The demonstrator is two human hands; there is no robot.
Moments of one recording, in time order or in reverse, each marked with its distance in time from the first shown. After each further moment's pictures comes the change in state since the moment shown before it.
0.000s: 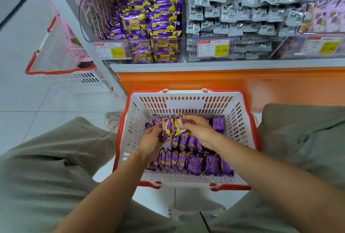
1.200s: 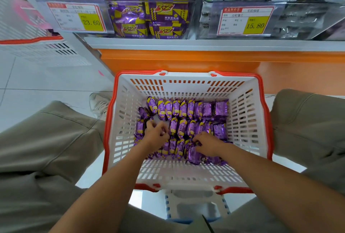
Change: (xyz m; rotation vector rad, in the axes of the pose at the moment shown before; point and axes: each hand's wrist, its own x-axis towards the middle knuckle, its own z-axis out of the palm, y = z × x) left_hand 0.062 -0.057 -0.020 0.992 -0.174 0.019; right_hand 0.033 0.099 -0.036 -1.120 -0.380 0.251
